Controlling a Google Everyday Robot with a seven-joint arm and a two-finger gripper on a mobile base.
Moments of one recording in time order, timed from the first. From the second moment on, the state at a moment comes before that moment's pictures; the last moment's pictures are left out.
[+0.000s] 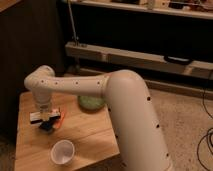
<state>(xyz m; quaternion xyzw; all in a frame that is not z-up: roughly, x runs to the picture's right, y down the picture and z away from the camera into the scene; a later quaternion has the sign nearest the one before) -0.324 0.135 0.767 -0.17 0.37 0.91 0.11</state>
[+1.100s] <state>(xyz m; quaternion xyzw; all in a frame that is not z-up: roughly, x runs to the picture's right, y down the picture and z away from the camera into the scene) -0.331 0.136 0.785 -0.14 0.36 0.91 0.18</state>
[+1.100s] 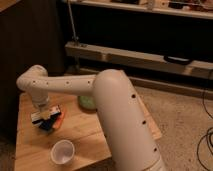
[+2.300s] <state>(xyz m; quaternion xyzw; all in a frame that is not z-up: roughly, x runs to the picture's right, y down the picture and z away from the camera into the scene) -0.340 0.156 0.808 -0.14 0.33 0.89 0.27</state>
